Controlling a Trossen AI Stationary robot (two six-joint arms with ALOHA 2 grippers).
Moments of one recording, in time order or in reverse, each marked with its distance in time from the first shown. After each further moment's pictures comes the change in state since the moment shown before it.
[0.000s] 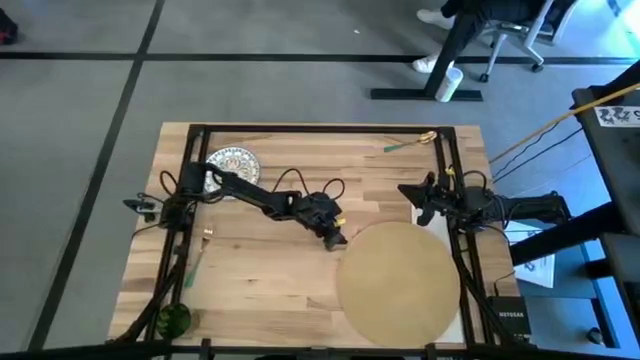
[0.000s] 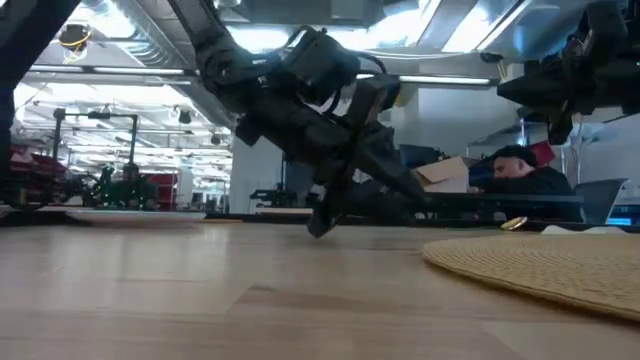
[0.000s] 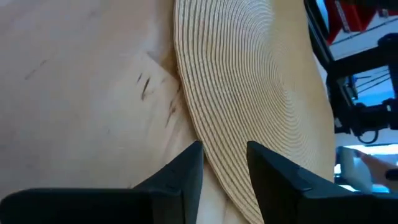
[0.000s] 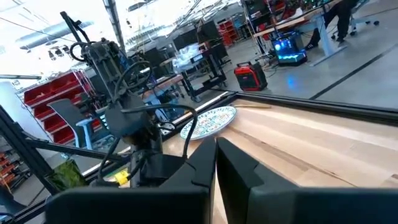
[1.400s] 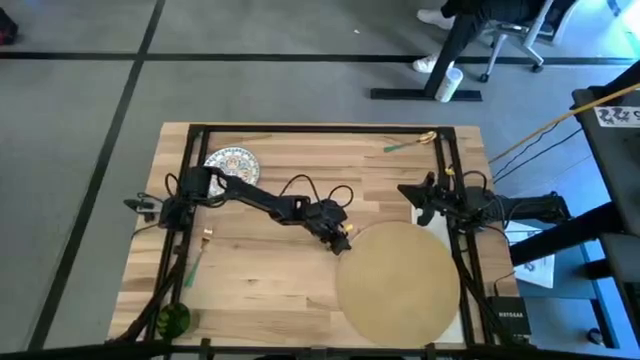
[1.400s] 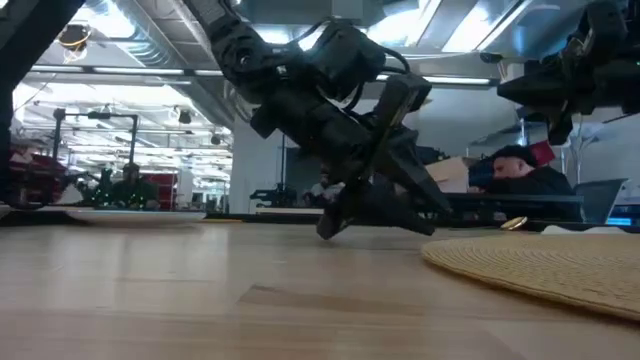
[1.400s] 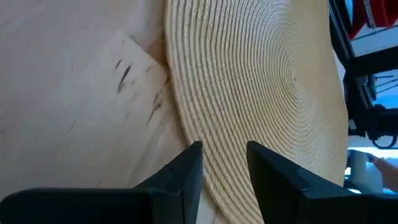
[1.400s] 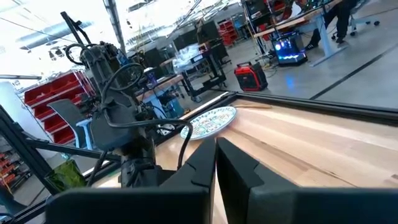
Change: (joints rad) left arm -0.035 0.070 0.134 -0.152 -0.043 -0.036; right arm 0.000 0.000 0.000 -0.001 0.000 0.000
